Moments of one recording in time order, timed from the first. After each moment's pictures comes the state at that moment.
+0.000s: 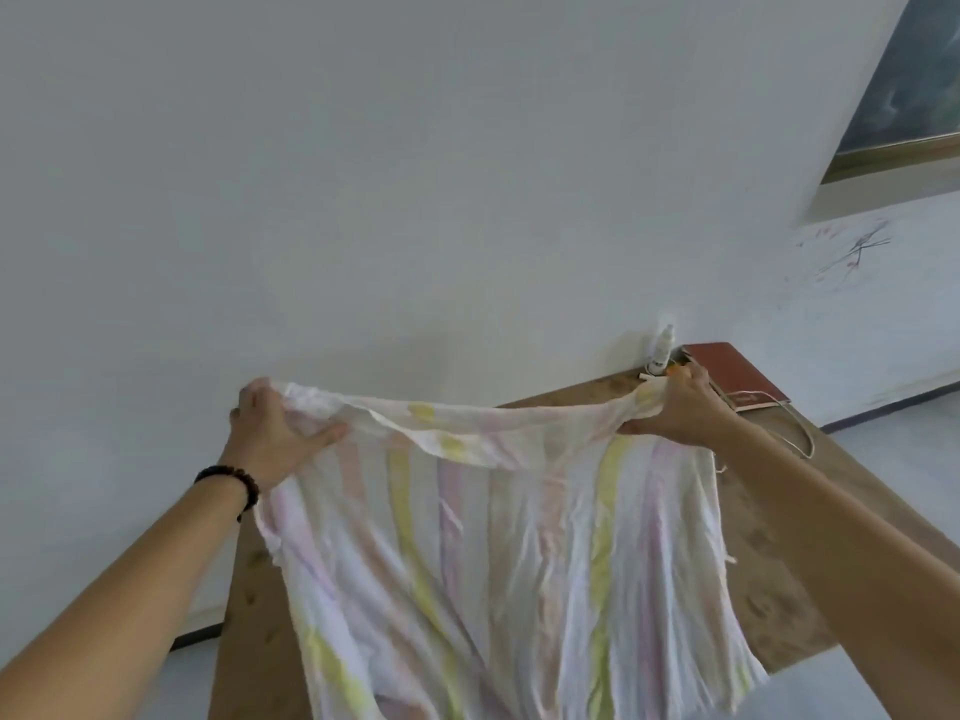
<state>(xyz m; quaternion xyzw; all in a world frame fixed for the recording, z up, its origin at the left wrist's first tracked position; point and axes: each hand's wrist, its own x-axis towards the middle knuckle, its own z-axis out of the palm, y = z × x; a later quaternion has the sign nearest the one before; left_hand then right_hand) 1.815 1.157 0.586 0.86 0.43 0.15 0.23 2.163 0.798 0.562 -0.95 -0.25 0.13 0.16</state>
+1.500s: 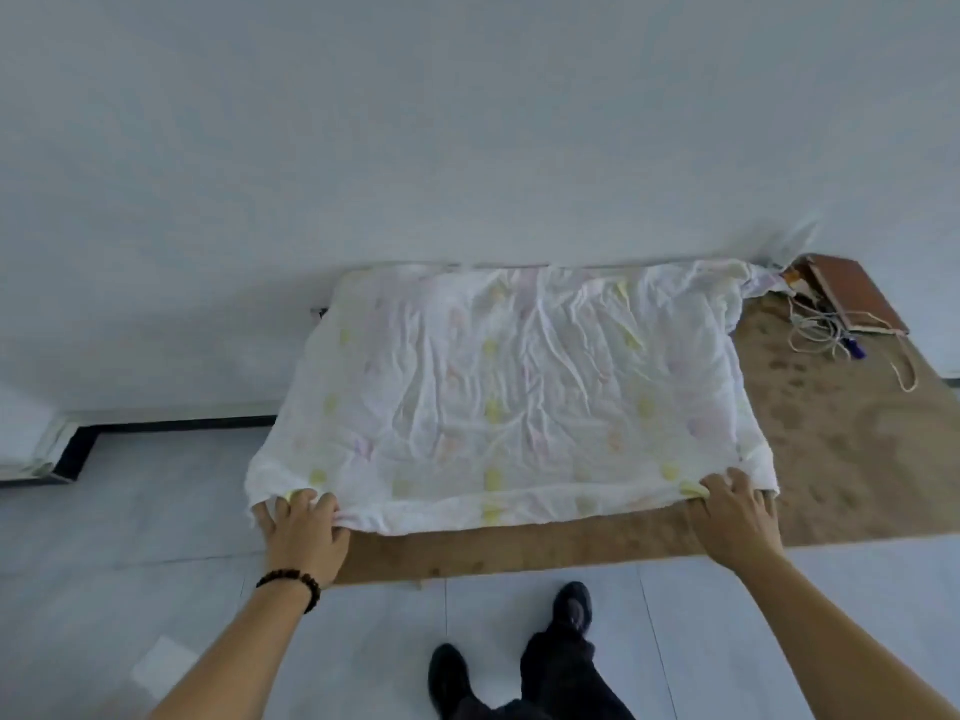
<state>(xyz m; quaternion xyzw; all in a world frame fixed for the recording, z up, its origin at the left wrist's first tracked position) 1.519 1.032 0.342 0.83 0.54 -0.08 0.10 1.930 0.719 0.367 -0.96 -0.26 0.12 -0.03</state>
